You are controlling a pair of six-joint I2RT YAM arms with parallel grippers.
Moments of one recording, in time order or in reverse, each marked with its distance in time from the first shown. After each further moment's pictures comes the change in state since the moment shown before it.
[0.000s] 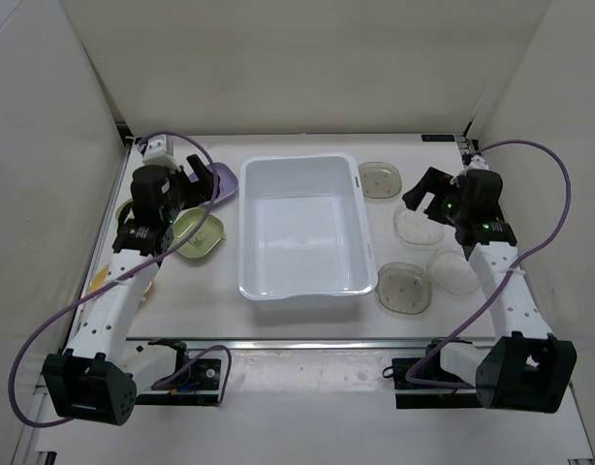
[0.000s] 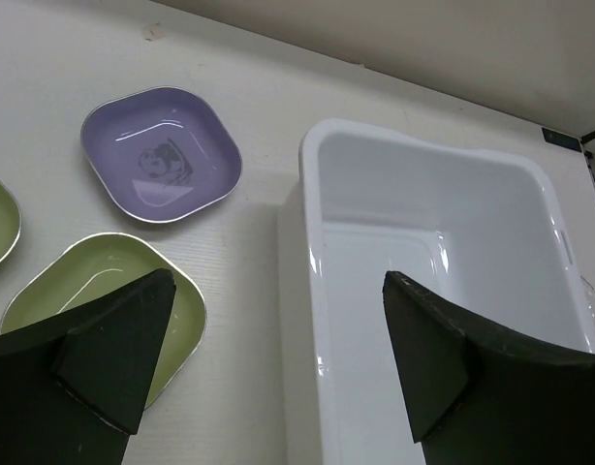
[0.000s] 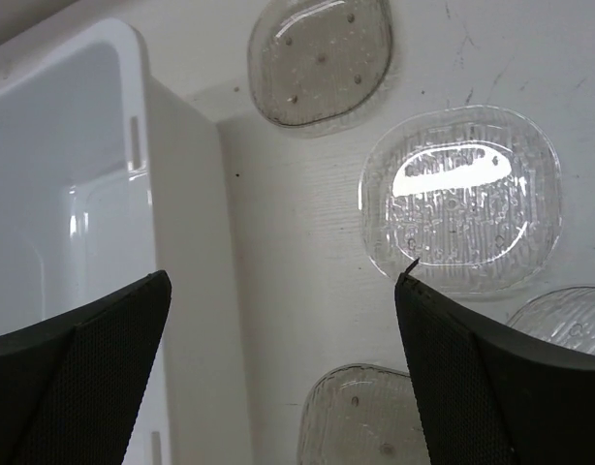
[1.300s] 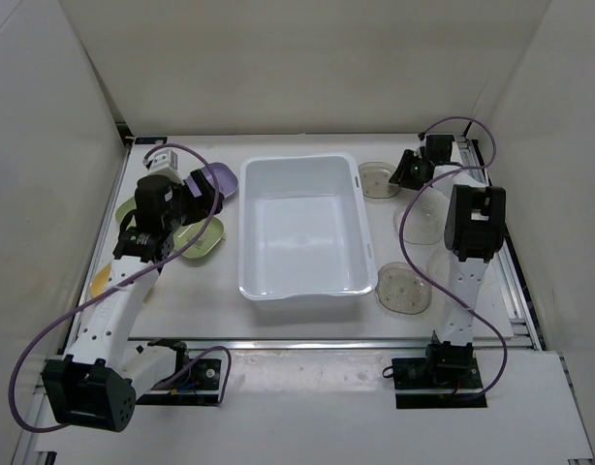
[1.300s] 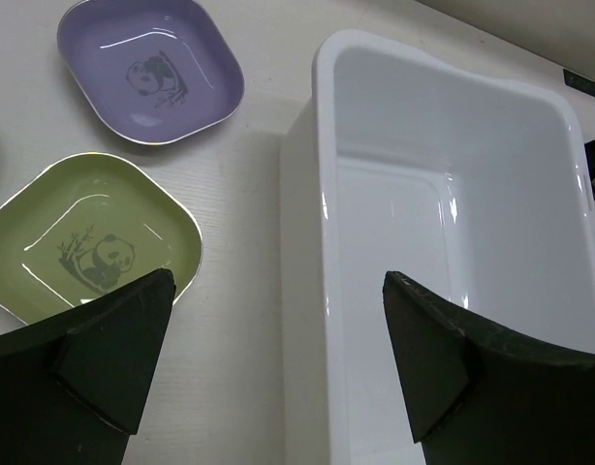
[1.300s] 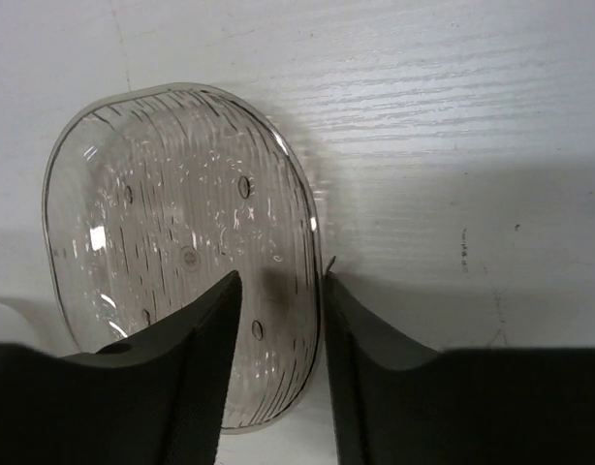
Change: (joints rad) left arm 0.001 -0.026 -0.043 -0.112 0.038 -0.042; right arm -0.006 1.154 0.752 0.103 -0.071 -0.122
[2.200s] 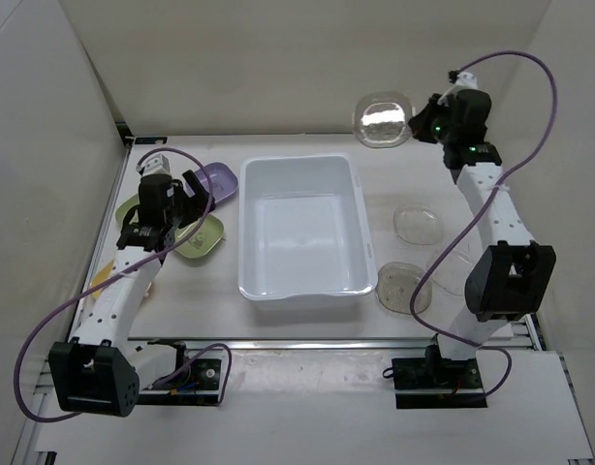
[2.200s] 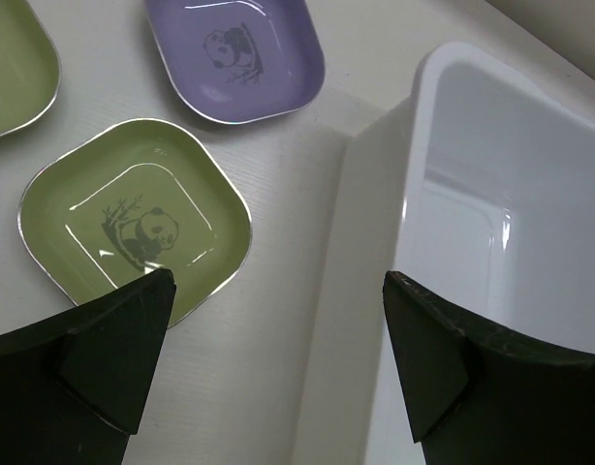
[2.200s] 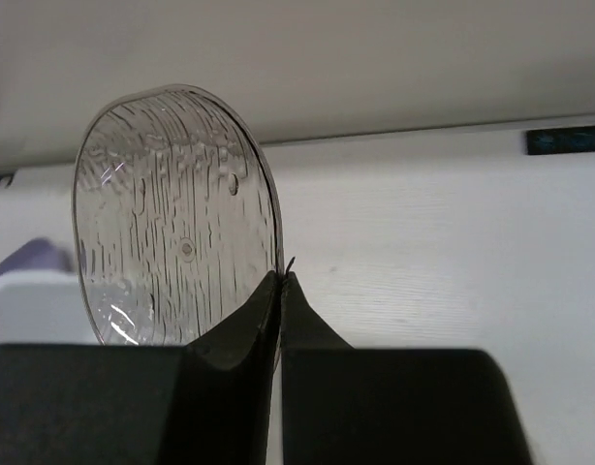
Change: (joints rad) left arm 0.030 0.059 -0.002 -0.035 -0.112 -0.085; right arm 0.026 -0.591 -0.103 0.035 0.096 0.030
